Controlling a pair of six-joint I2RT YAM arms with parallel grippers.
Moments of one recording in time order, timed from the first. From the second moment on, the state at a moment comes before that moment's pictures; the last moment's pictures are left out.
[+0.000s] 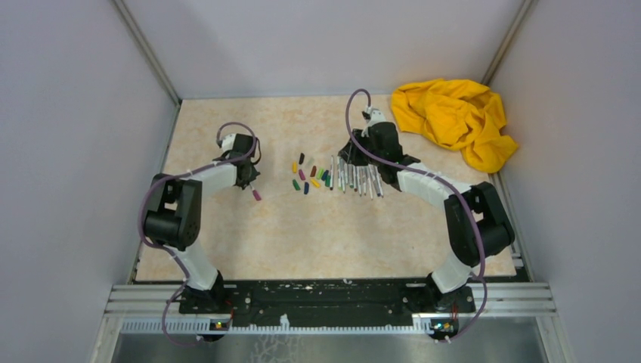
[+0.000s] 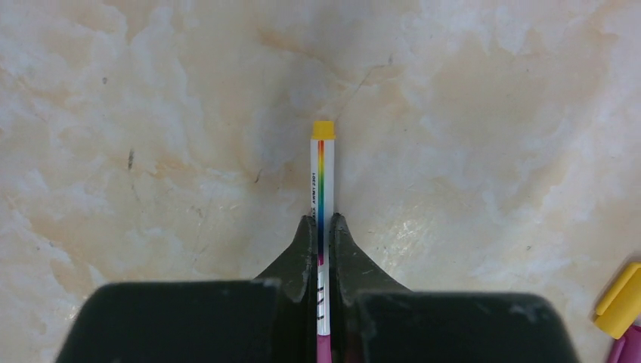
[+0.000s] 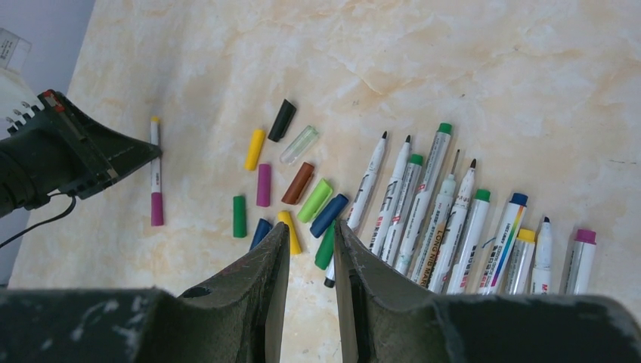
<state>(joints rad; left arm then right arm) -0.26 1.77 0.99 -0.20 -0.43 -0.68 0.45 1.61 0.99 0.18 -0.18 0.46</state>
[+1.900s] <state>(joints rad) -0.56 1.48 0.77 0.48 -0.17 -0.81 0.57 1.76 0.91 0.64 -0.60 0.63</state>
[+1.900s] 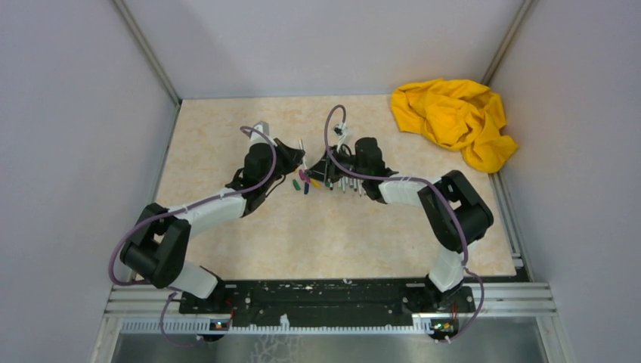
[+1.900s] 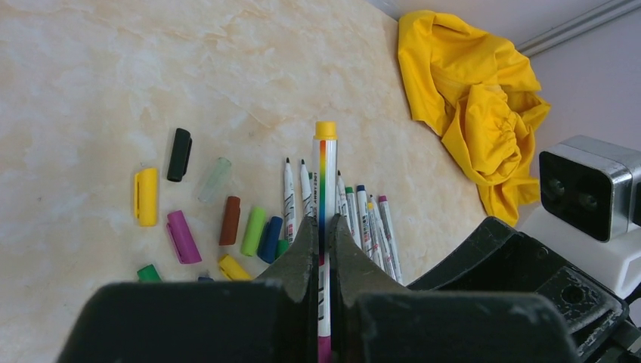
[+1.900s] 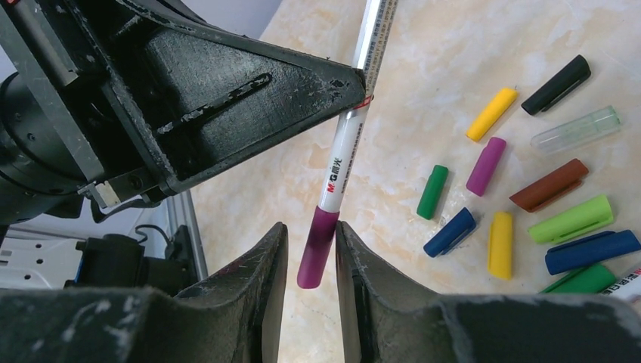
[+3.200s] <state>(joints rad) -0.59 1.52 0.82 0.45 -0.17 -0.75 0.58 1.80 0.91 0.57 -0.60 0.60</state>
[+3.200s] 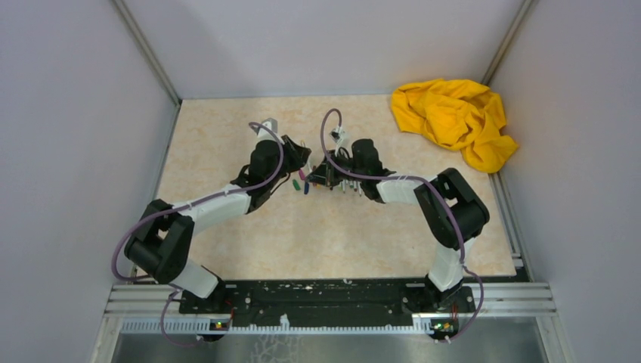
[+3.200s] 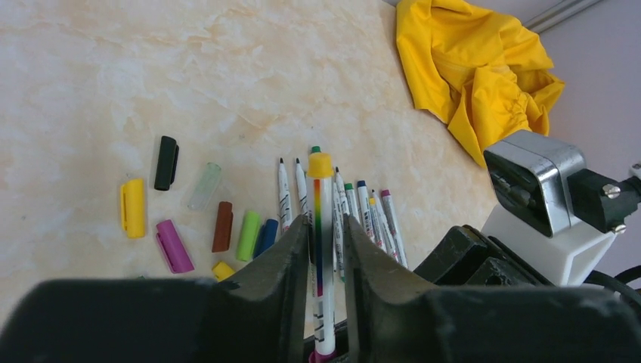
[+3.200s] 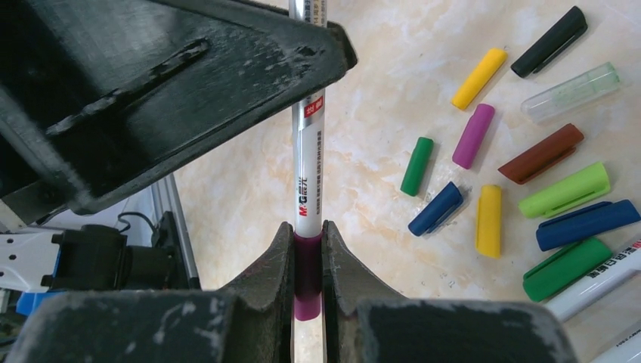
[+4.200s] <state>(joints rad) -0.44 1.63 1.03 0.37 -0.39 -0.59 0.58 1.75 0.84 0.42 -0.53 0.50</state>
